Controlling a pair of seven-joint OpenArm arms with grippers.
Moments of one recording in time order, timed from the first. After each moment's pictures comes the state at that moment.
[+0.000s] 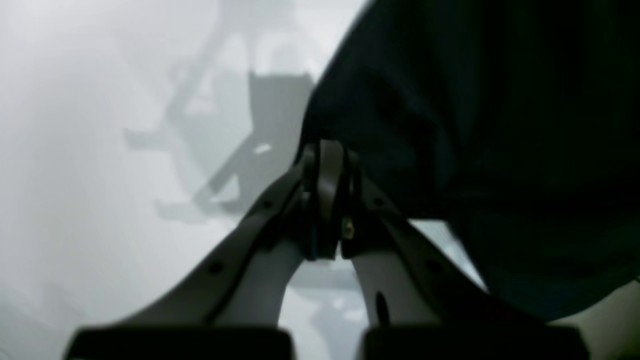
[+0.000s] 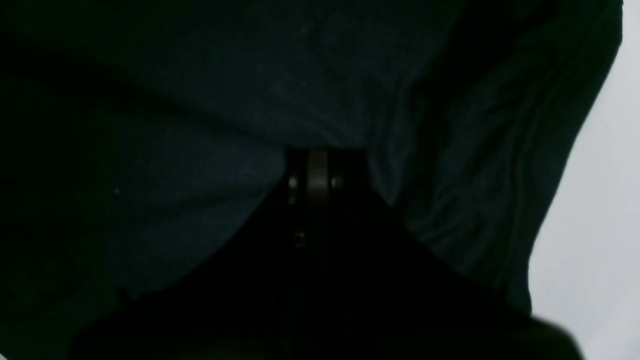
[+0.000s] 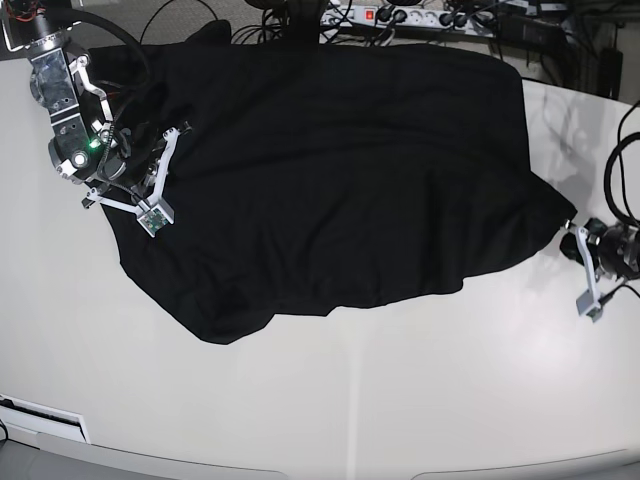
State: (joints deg) left arm -22.0 -44.9 18.2 58.6 -37.6 -34.0 53.3; right arm -6.5 23.6 -12.1 83.1 7.9 21.1 -47.2
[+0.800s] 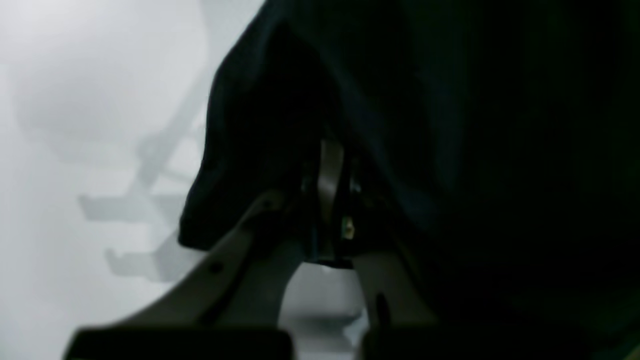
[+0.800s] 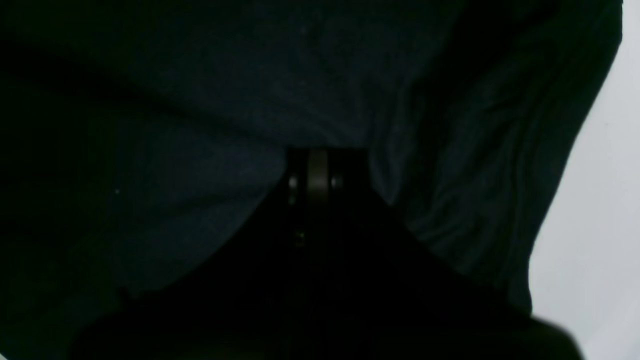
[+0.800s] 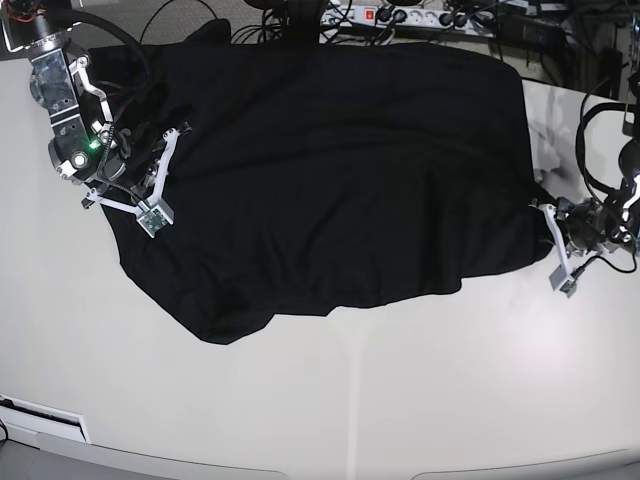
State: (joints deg) left arm -19.0 -39.0 17.8 49.2 -27.0 -33.3 37.2; right arm -6.4 23.6 -12.1 83.1 8.1 21.1 -47.4
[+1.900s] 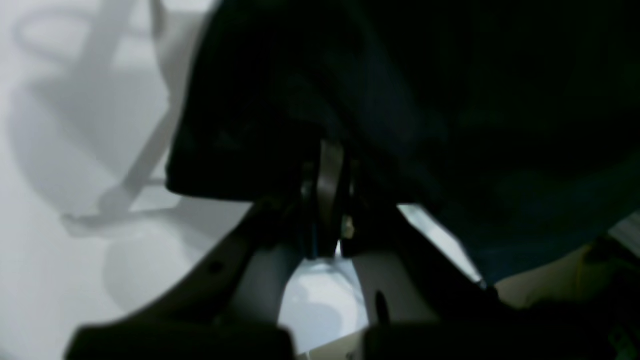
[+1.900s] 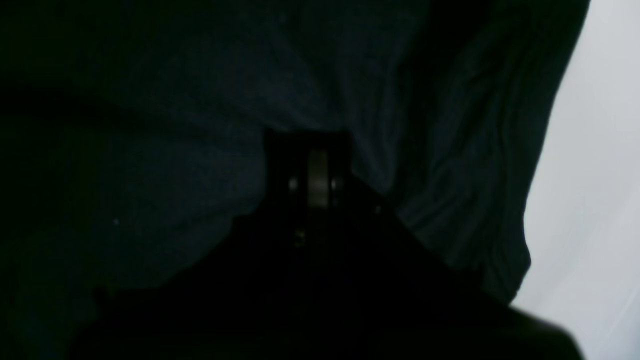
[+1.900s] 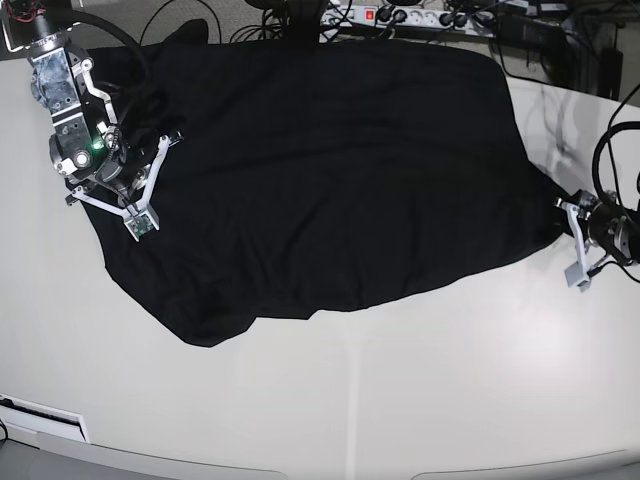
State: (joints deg) left arm -23.4 -41.5 18.3 48.7 -44.1 -40.5 60.7; right arm -6.4 23.6 -12.1 83.0 4.9 12.5 -49.8
